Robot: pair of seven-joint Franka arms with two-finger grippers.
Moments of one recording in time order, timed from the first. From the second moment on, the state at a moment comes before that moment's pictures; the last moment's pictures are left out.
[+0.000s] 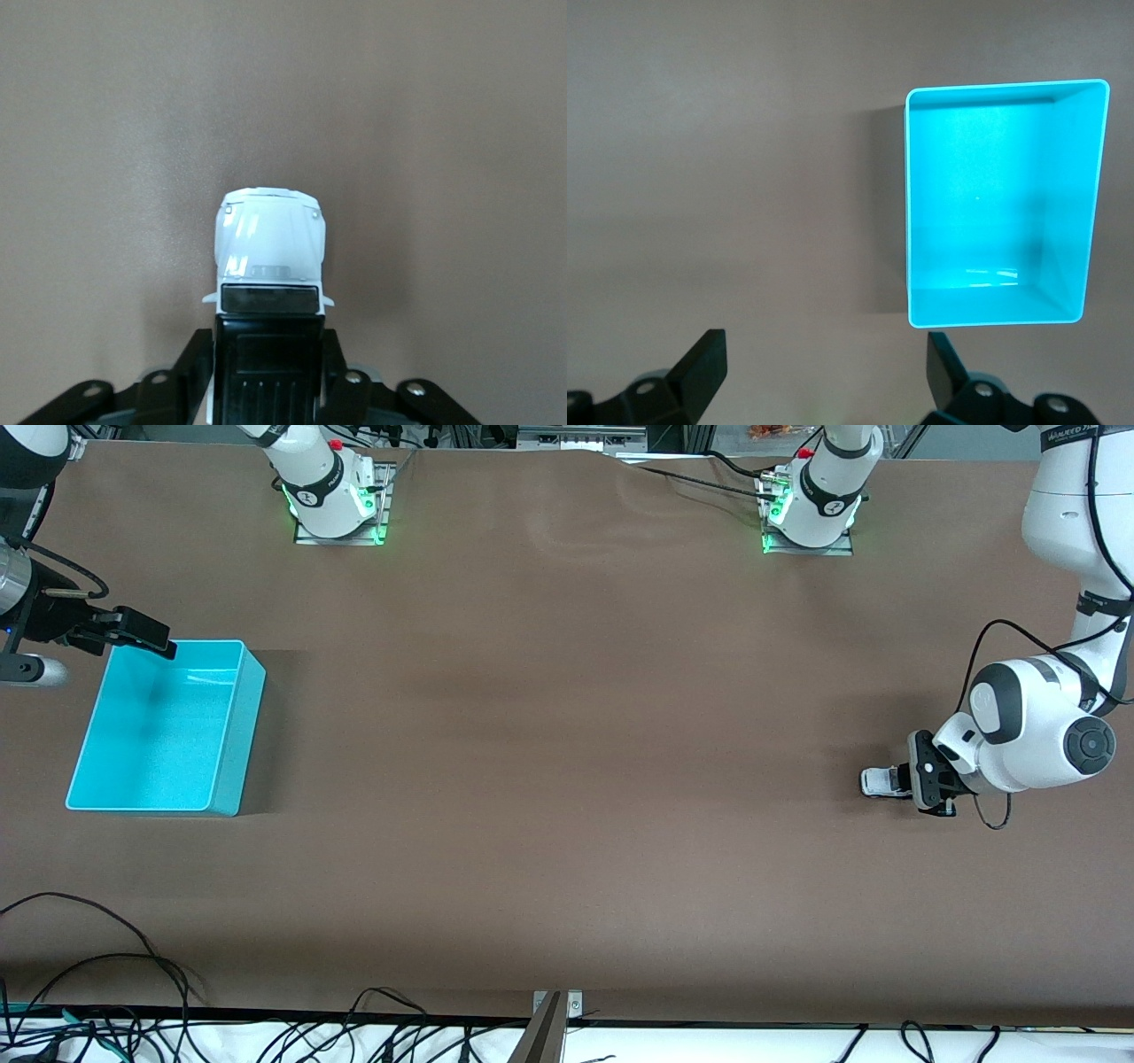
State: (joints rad) left arm 0.26 0.59 -0.08 -1.83 0.00 2.30 1.74; right arm 0.02 0.05 -0.03 -1.63 0.02 1.58 0.04
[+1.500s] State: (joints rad) left arm 0.49 0.59 -0.08 -1.83 0.00 2.30 2.02; right arm 0.02 0.05 -0.03 -1.63 0.02 1.58 0.04
